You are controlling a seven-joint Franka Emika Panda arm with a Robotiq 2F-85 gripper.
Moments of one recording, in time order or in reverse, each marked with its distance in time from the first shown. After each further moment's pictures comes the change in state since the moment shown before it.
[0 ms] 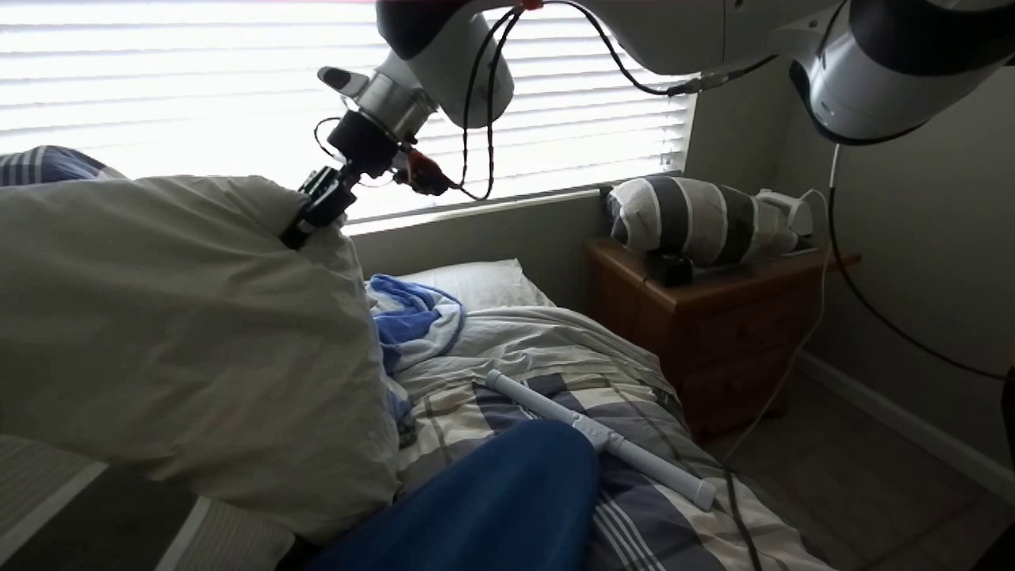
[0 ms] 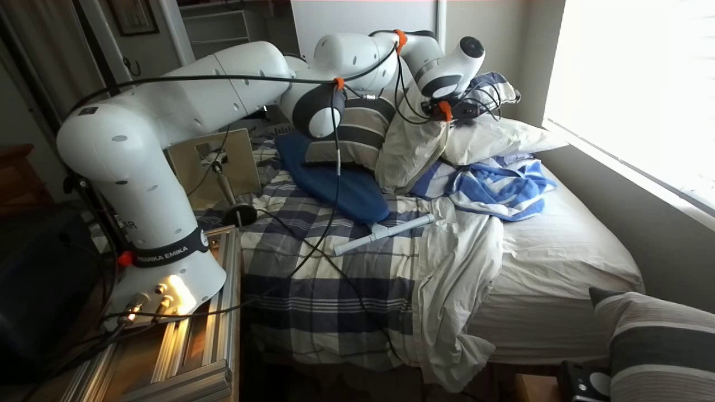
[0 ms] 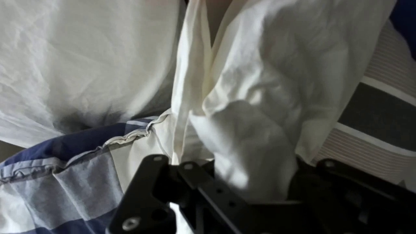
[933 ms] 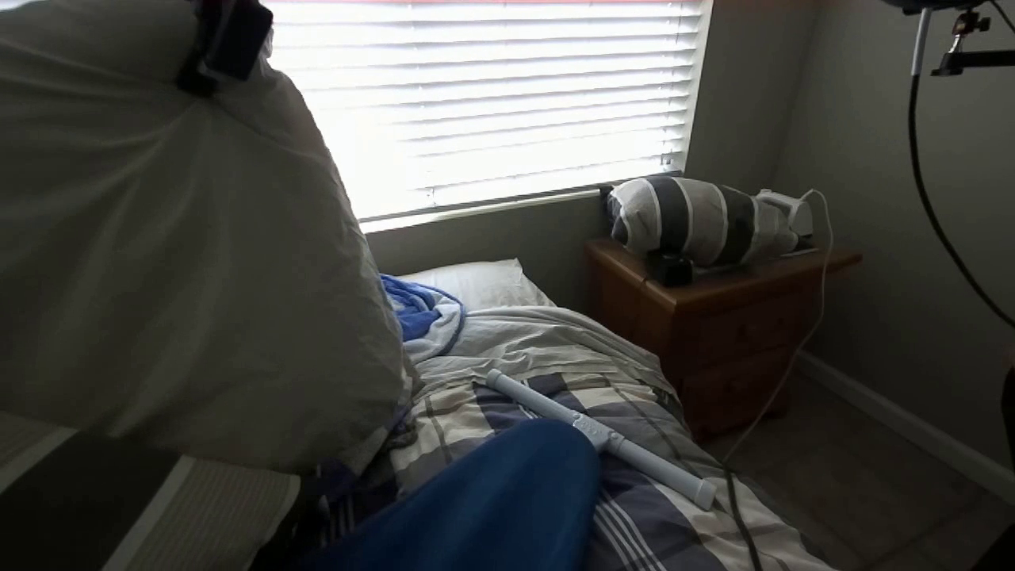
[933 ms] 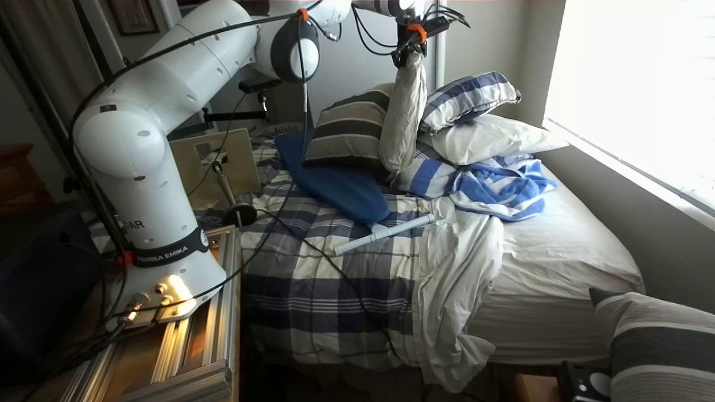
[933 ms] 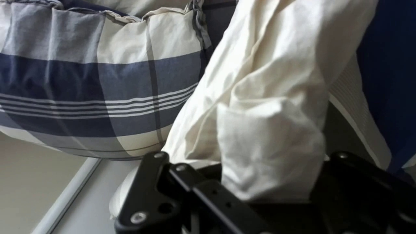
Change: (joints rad) arm 0.233 -0.316 -0.204 0.006 -0.300 -0.210 0.094
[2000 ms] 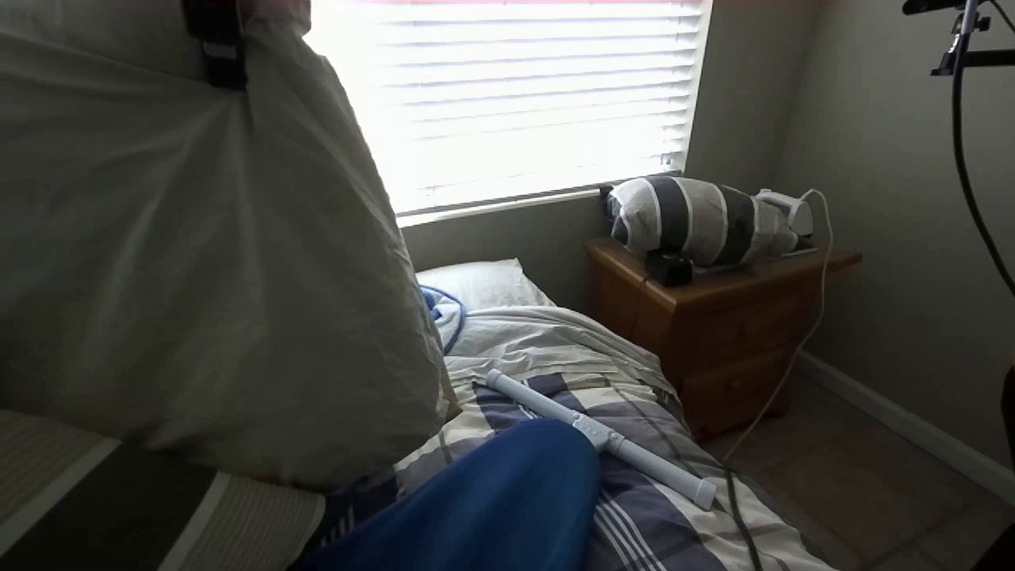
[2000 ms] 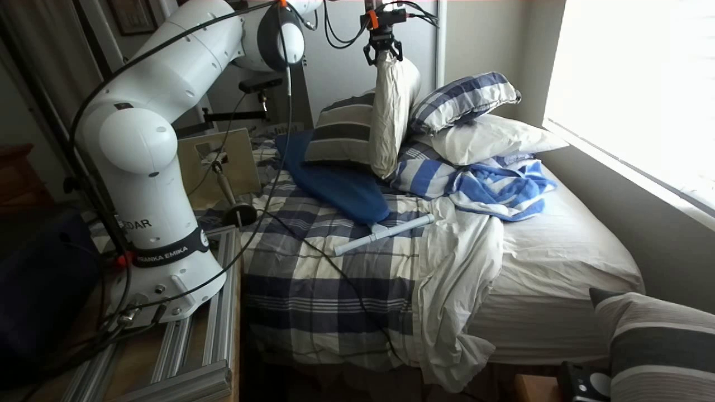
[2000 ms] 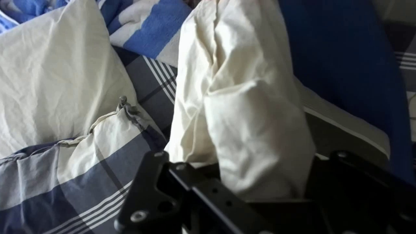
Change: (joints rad) arm 0.180 -0.047 -0.180 0.074 -0.089 -0.369 0.635
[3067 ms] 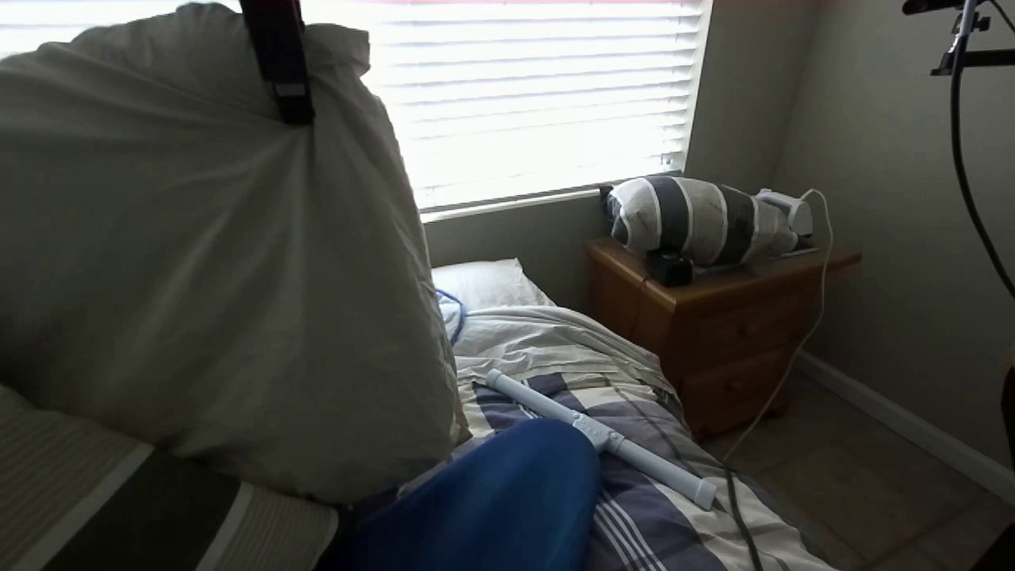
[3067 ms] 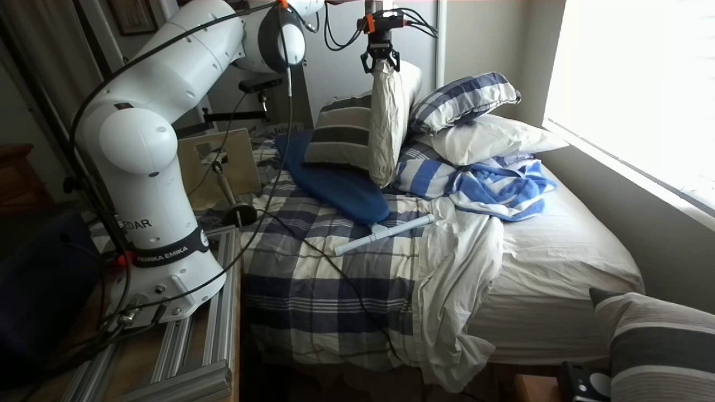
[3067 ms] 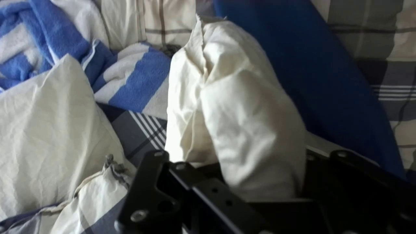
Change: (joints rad) arm -0.001 0.009 -0.017 -0.001 -0.017 -0.162 0.059
